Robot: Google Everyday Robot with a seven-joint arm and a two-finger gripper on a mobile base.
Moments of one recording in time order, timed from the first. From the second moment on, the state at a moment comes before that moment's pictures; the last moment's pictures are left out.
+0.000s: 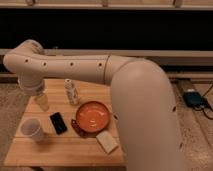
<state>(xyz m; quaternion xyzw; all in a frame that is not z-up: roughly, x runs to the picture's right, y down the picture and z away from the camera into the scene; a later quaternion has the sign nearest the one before) -0.323 0.062 0.654 -0.26 0.23 0.85 0.40</state>
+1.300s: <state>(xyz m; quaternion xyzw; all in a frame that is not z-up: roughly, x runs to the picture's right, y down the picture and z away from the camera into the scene) -0.219 0.139 0.588 -0.18 0.25 0.89 0.34</state>
